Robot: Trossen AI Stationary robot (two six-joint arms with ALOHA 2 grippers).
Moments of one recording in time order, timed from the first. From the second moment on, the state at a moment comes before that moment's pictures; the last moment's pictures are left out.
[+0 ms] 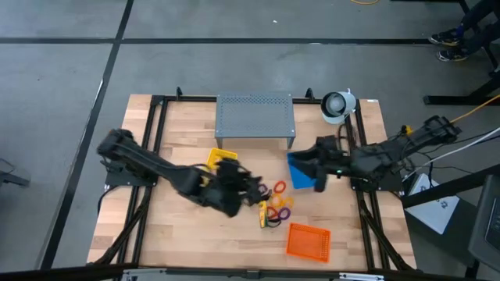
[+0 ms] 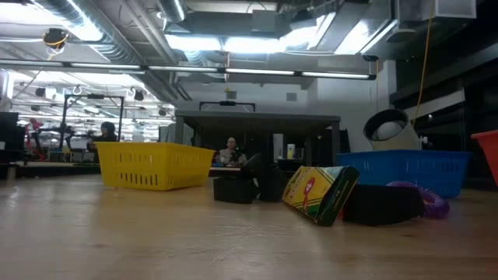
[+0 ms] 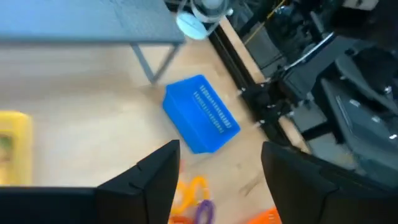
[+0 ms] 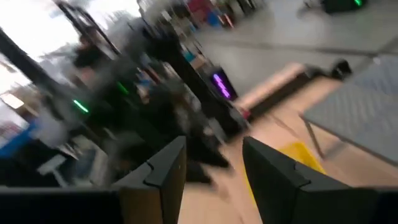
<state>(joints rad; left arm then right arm) -0.46 1.65 1.56 -0.68 -0.84 -1.39 0.47 1.08 0.99 -0.07 0.60 0.67</state>
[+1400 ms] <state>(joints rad) -0.78 0.94 0.28 0.65 -0.65 -1.09 0.44 1.97 1.46 -0.69 0.08 1.62</state>
